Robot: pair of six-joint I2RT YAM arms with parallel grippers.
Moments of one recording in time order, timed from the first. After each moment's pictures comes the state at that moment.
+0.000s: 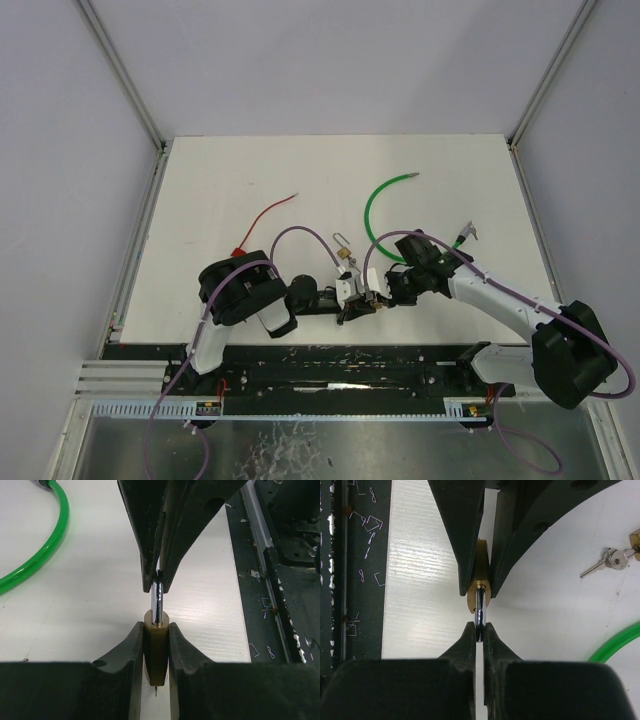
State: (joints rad) left arm -0.95 2.05 0.49 1.50 0.49 0.00; right arm 0.62 1.27 0.71 -0.63 -0.54 -1.07
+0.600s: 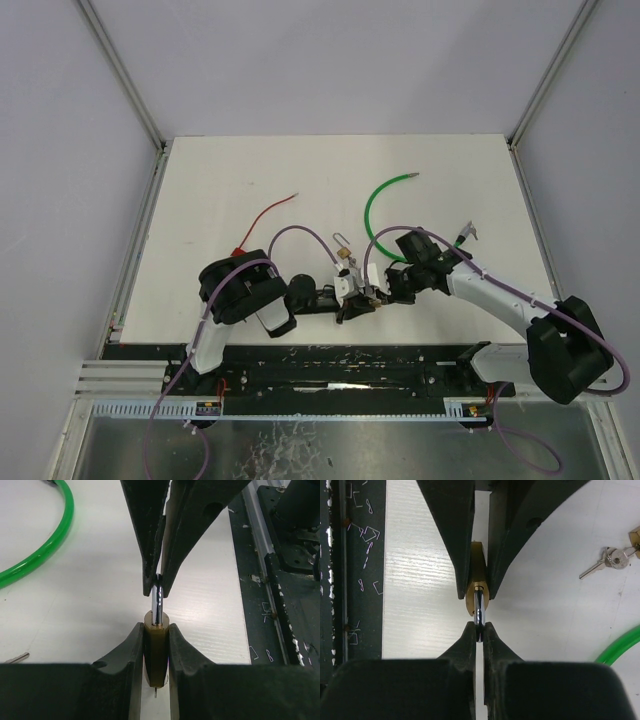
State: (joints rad) left arm -0.93 2.06 0.49 1.51 0.49 -0.03; right arm 0.60 1.29 0.71 -0.60 -0.56 -1.04
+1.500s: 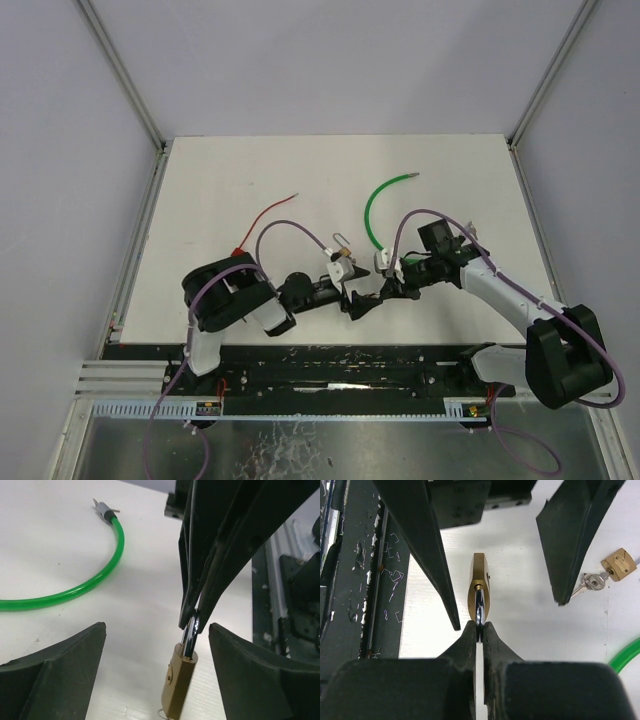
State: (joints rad) left arm -0.94 1.96 0.48 1.51 0.28 -0.17; right arm 0.39 1.25 0.70 -0.59 -0.90 -1.07
